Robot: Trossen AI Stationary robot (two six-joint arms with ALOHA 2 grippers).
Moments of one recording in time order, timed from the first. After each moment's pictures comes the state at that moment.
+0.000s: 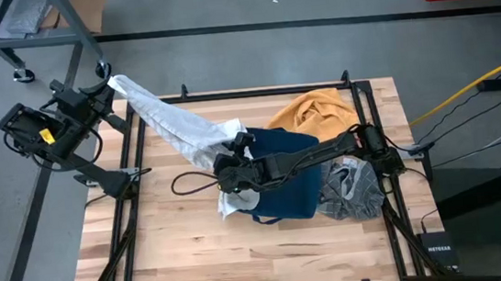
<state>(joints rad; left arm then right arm) -0.50 0.70 1.11 0.40 -1.51 0.99 0.16 2.12 1.81 -0.41 0.89 -0.03</state>
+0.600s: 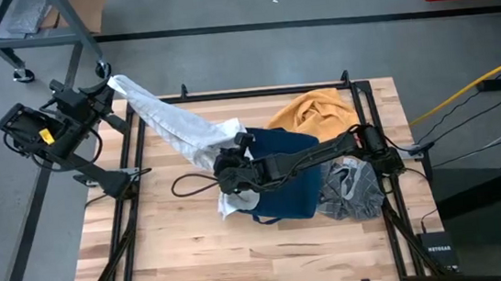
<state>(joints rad) -0.50 0.70 1.11 0.40 -1.51 1.00 0.16 2.12 1.81 -0.42 0.91 -0.08</state>
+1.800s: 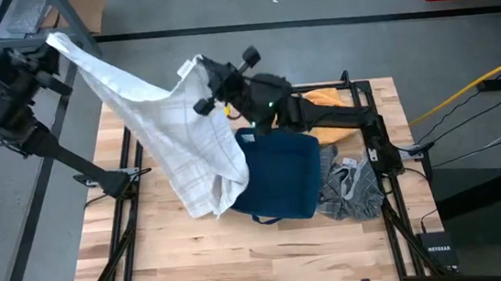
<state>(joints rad) -0.50 0.70 1.47 0.41 -1.37 1.07 -0.01 2.07 2.35 0.03 0.81 -0.55</state>
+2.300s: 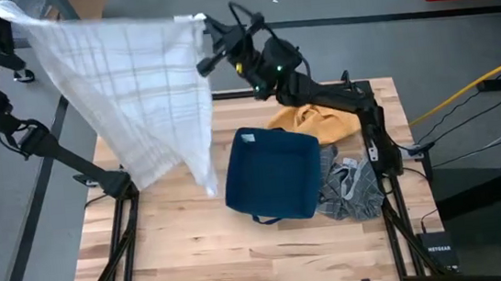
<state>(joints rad) -0.50 0.70 1.67 0.41 -1.17 1.17 -0.20 2.07 2.36 0.22 0.57 -0.42</state>
